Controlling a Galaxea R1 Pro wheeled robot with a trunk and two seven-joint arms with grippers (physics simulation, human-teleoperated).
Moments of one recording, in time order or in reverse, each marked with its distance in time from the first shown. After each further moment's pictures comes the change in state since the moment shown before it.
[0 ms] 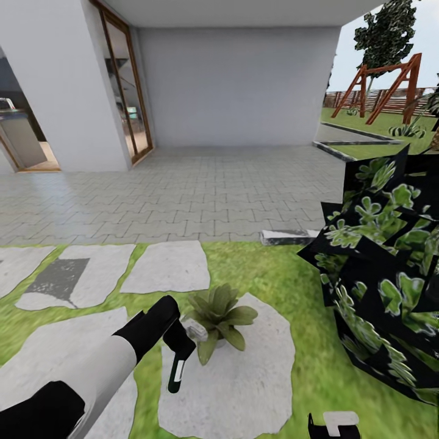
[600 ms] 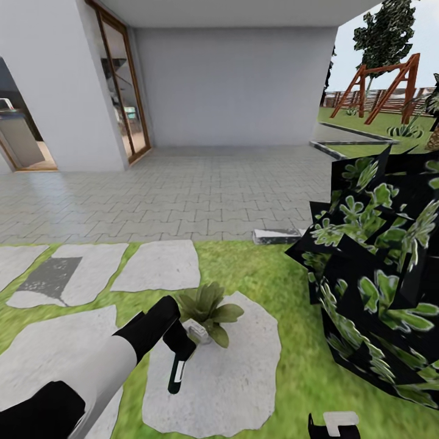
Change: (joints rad) left arm 0.000 -0.001 0.000 0.002 0.000 0.002 -0.002; right arm 0.000 0.000 0.000 0.001 0.000 0.000 0.000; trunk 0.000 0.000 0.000
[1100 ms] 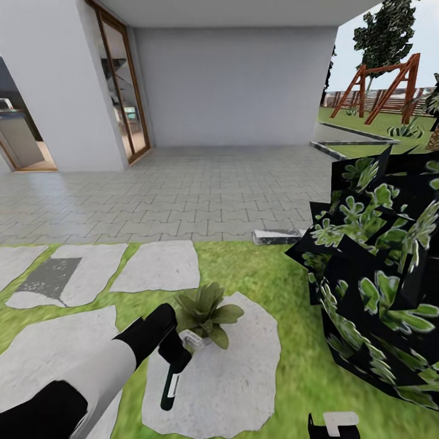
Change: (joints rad) left arm 0.005 -0.003 0.004 0.095 0.000 0.001 -0.001; right arm 0.000 0.000 0.000 0.000 0.000 0.000 0.000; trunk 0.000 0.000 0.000
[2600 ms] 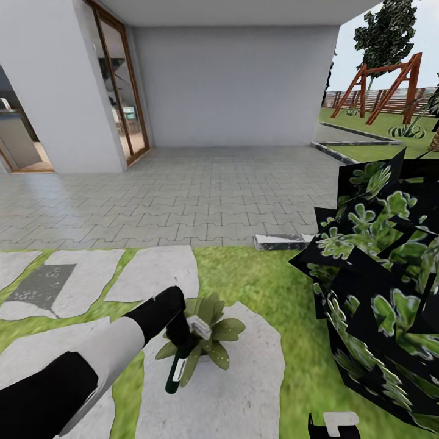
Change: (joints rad) left arm -0.128 -0.026 -0.162 0.049 -0.010 -0.002 -0.168; right arm 0.000 0.000 0.000 0.000 0.000 0.000 0.001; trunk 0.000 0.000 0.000
